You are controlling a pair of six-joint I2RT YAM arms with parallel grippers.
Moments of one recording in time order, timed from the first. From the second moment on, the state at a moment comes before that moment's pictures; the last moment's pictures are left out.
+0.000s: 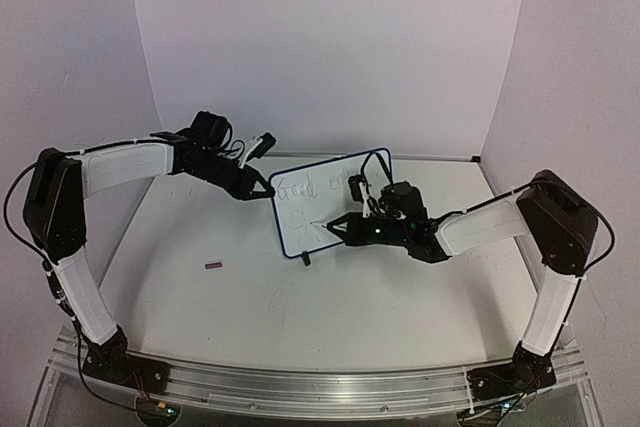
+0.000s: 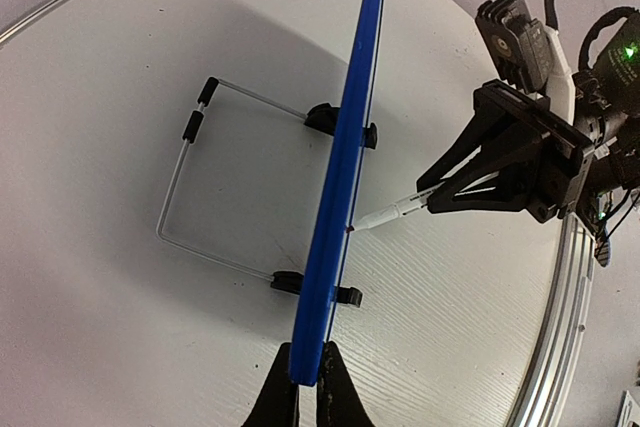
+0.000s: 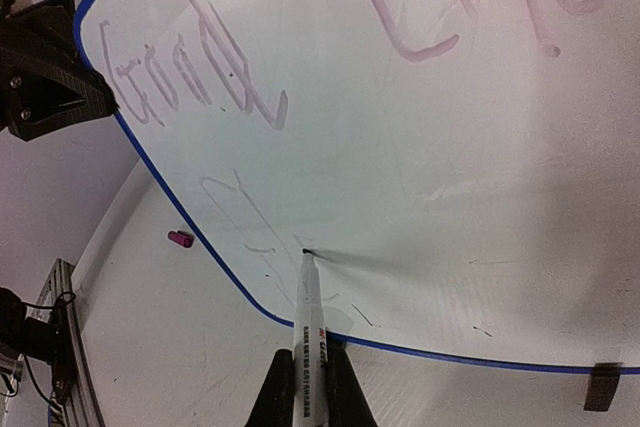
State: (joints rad) left arm -0.48 1.77 1.39 -0.45 0.61 0.14; right arm 0.74 1.87 0.95 0.51 -0.25 0.51
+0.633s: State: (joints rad) left arm -0.49 1.77 1.39 -0.45 0.61 0.14; right arm 0.74 1.85 0.95 0.45 -0.22 0.48
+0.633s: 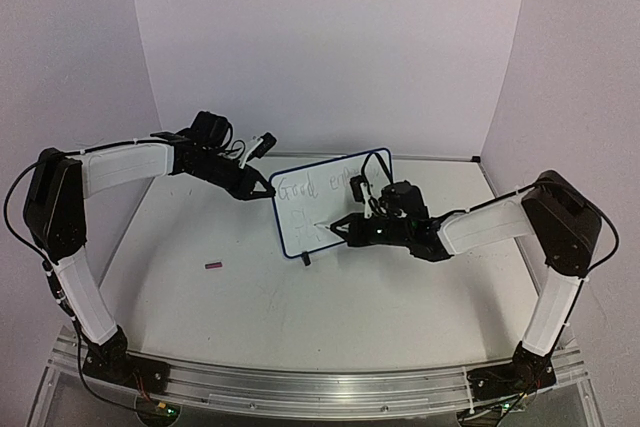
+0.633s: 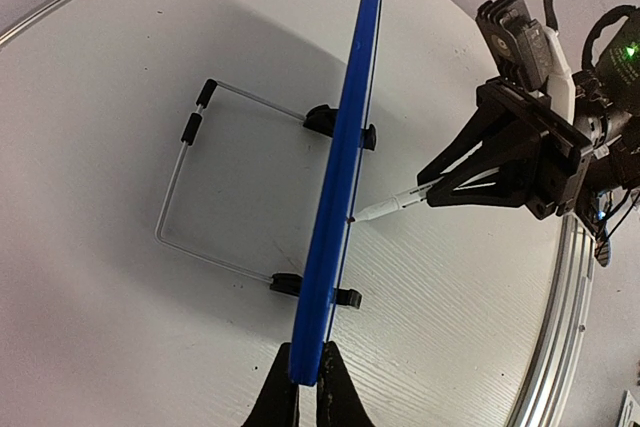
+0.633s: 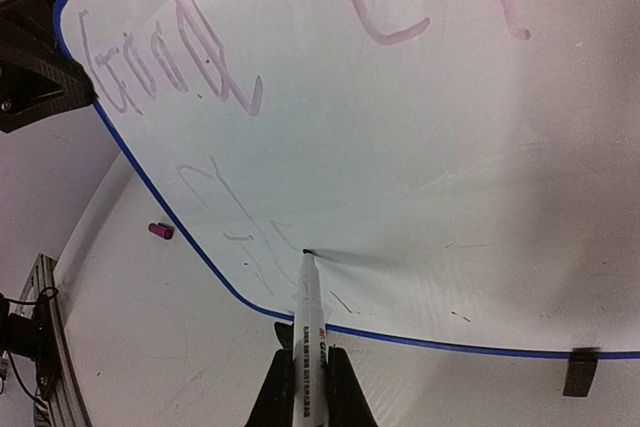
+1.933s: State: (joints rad) left arm -0.49 1.77 1.39 -0.44 0.61 0.14; right arm 0.74 1.75 0.93 0.44 -0.23 0.47
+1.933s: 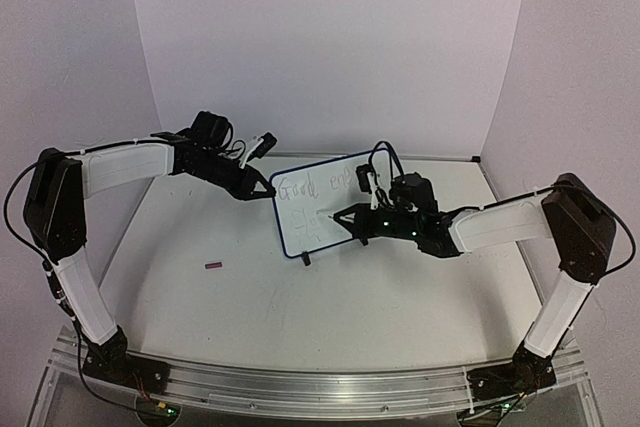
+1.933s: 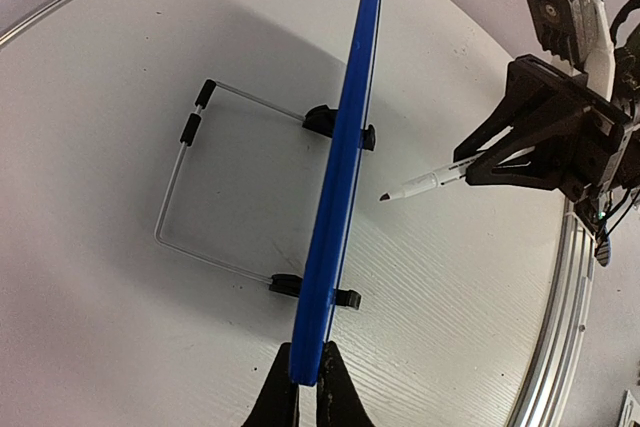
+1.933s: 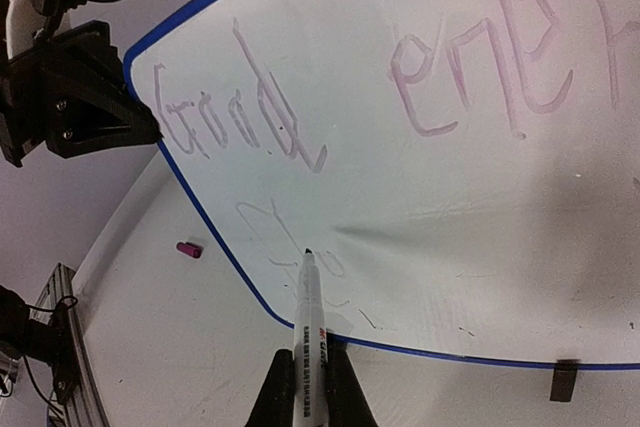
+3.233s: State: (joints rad) left arm -0.49 1.77 1.39 -0.44 0.61 0.14; right arm 0.72 1.82 0.91 0.44 -0.18 0.49
